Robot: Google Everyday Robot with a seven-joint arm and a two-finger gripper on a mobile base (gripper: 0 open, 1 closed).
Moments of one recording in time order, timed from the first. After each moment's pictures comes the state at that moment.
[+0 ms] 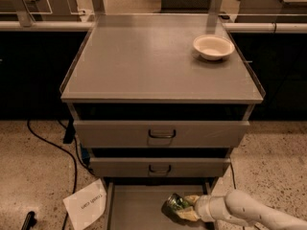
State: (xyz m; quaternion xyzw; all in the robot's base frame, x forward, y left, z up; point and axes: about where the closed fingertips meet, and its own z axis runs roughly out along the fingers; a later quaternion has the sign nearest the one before) arm 0.455 -0.139 0.288 -0.45 0.80 0.27 0.31
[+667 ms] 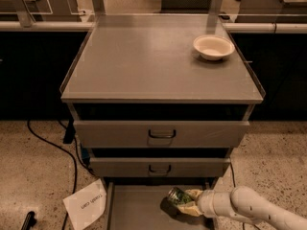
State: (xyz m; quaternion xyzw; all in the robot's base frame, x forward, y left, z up) arm 0.459 -0.140 0.347 -0.46 0.78 0.26 0.34
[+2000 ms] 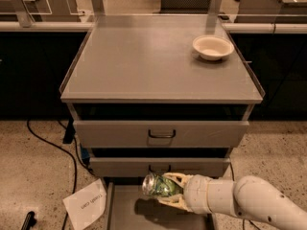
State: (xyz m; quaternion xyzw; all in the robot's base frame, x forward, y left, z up) arm 0.406 -0.049 0.598 -0.60 0.64 0.19 0.44
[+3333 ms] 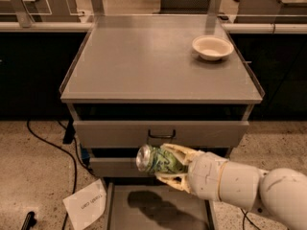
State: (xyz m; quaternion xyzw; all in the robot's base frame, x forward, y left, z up) arm 0.404 -0.040 0.759 -0.63 0.55 0.07 0.54
